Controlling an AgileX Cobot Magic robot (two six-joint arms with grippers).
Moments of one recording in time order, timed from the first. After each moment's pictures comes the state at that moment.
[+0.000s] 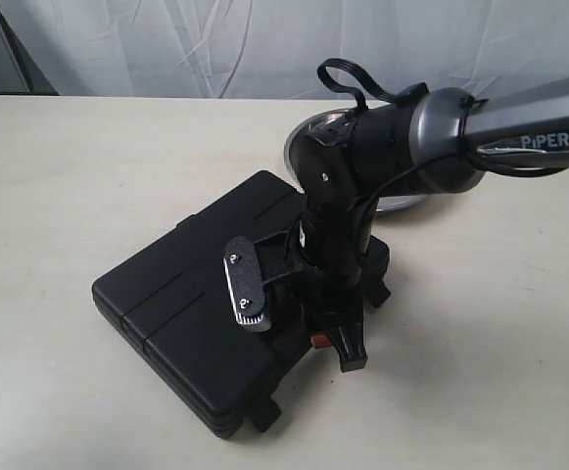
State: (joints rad) left arm 0.02 0.00 0.00 0.29 0.34 -0.28; right arm 0.75 1.96 -1.21 0.07 0.88 -1.12
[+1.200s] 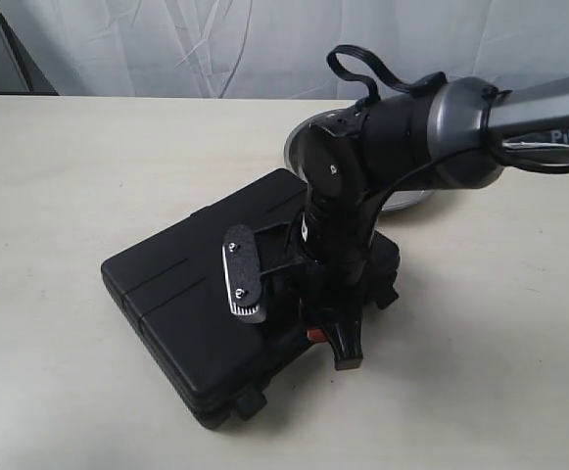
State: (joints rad) left arm 0.02 0.00 0.00 0.29 0.34 -0.28; right arm 0.75 1.91 -1.20 0.08 0.86 -1.06
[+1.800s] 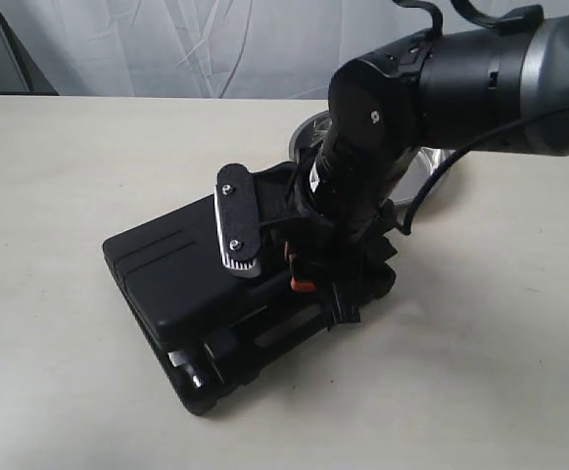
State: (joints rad) left arm 0.02 0.00 0.00 0.29 0.34 -0.28; right arm 0.75 1.74 -1.20 0.08 0.81 -1.06
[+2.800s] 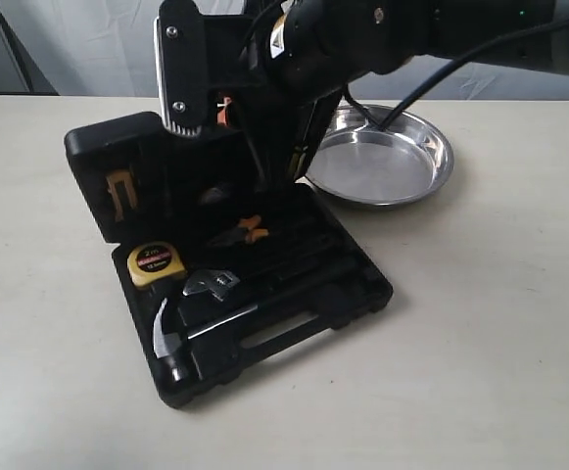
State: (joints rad) left arm 0.02 0.00 0.00 0.29 0.34 -0.28; right arm 0.75 1.73 -1.39 -0.01 0.48 -1.09
